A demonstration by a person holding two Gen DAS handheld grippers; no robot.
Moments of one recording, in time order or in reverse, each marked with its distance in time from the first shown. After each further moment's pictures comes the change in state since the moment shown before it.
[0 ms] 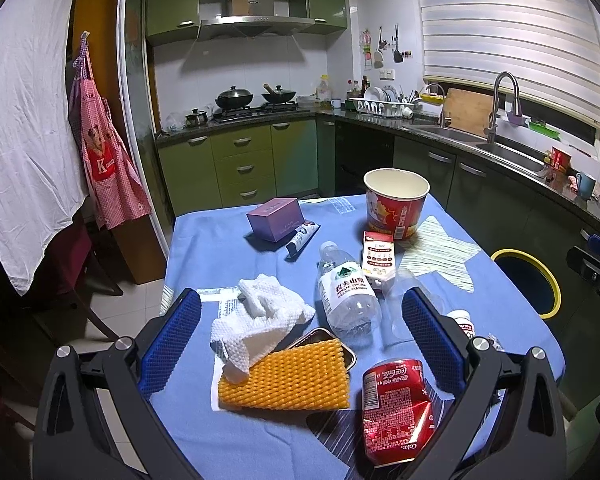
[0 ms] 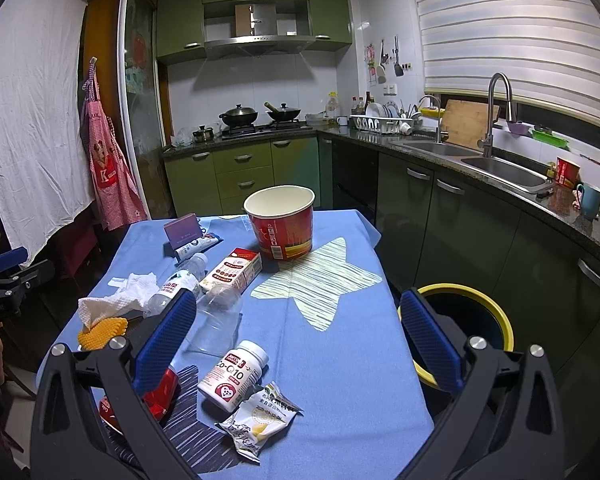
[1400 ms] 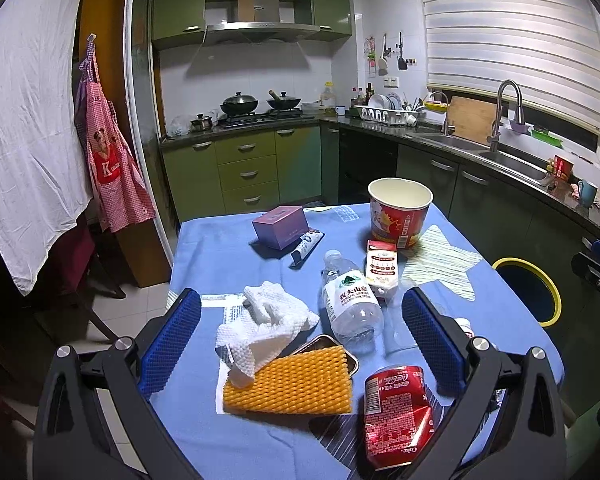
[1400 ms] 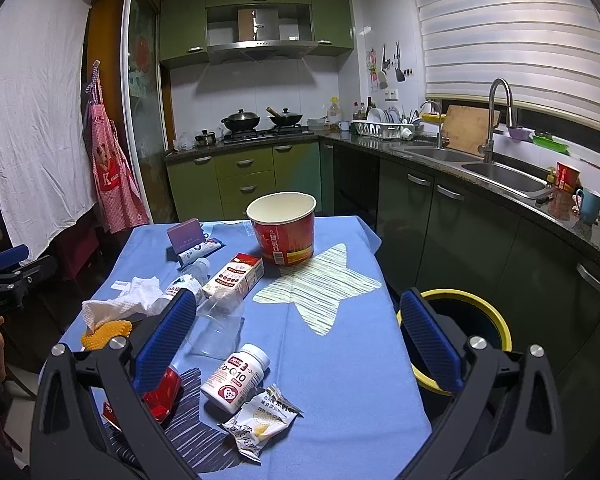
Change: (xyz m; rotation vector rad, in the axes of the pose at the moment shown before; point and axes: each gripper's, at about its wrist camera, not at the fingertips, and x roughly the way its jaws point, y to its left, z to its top) left arm -0.004 0.005 0.001 -0.018 -0.025 0.012; right arm -0.011 0.000 0.006 -0.008 -0.018 0.003
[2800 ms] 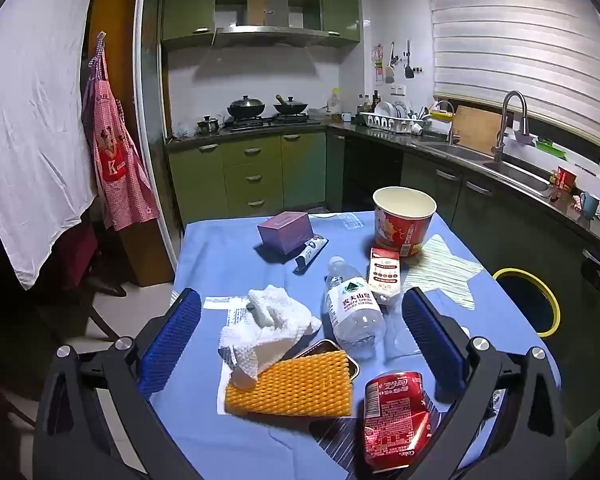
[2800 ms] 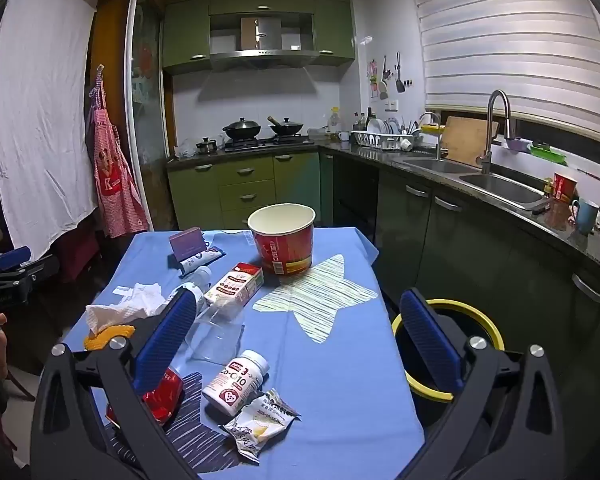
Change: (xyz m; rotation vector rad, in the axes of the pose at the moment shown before) left arm -0.012 0.005 0.007 -0.024 -0.027 0.016; right arm -0.013 -0.002 0.008 -0.009 -0.025 -0.001
